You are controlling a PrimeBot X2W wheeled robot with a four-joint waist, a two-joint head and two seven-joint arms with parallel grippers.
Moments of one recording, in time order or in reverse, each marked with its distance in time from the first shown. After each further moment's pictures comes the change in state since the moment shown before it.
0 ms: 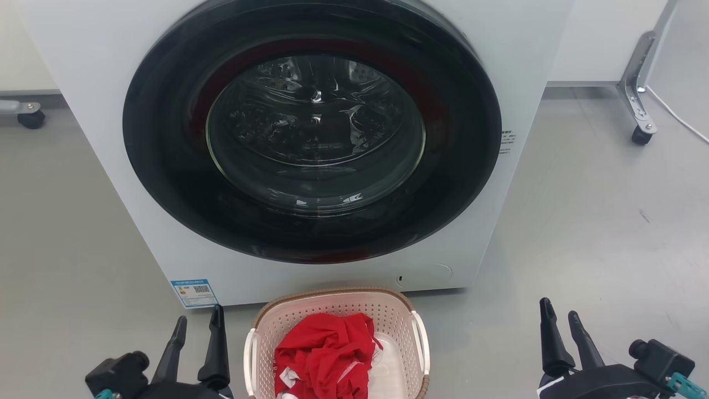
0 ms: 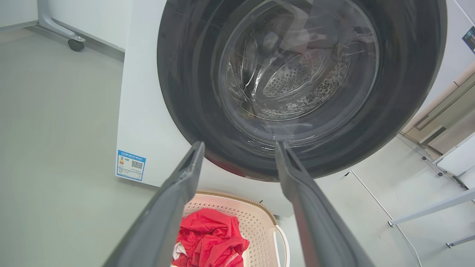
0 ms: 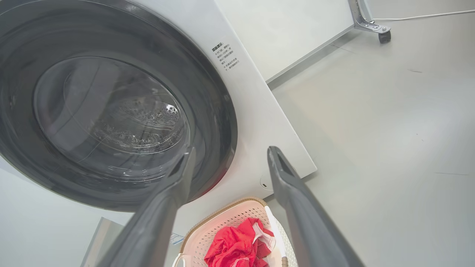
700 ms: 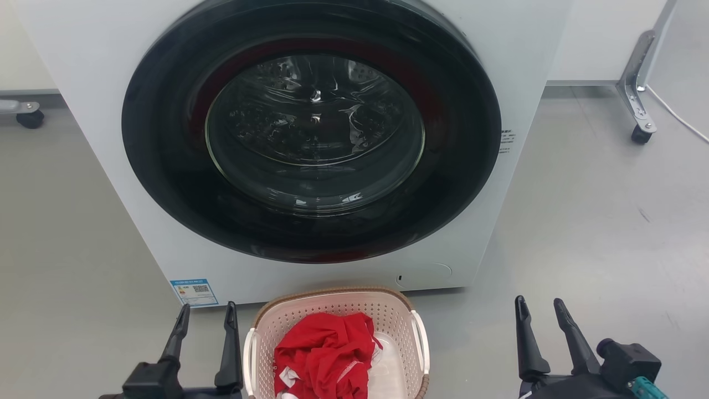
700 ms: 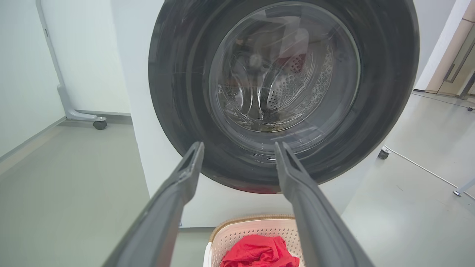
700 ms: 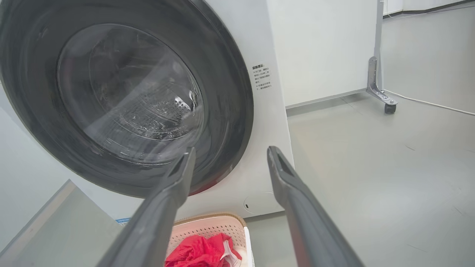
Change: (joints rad) left arm 0.025 -0.005 -0.028 -0.060 0.365 0.052 -0.078; right arm 0.019 -0.009 0.080 -0.061 -0.318 -0.045 -0.079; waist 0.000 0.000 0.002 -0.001
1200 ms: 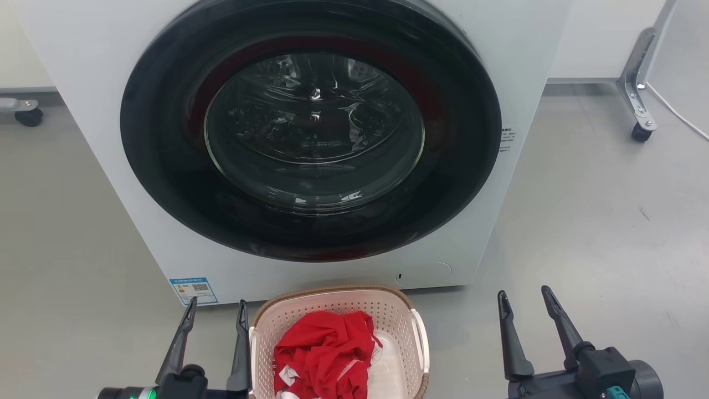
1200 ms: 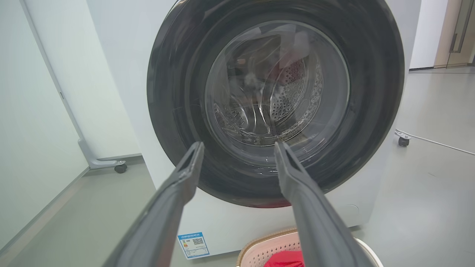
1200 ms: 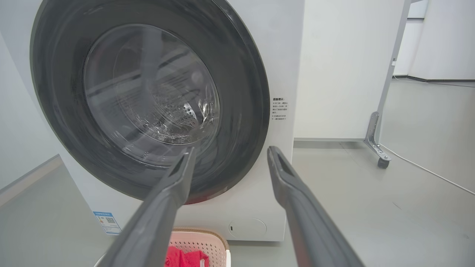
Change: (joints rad) left arm 0.018 -0.005 -0.021 -0.037 0.220 0.036 -0.055; right arm 0.001 -0.005 0.046 -0.043 -0.232 -0.033 -0.054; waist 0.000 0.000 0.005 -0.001
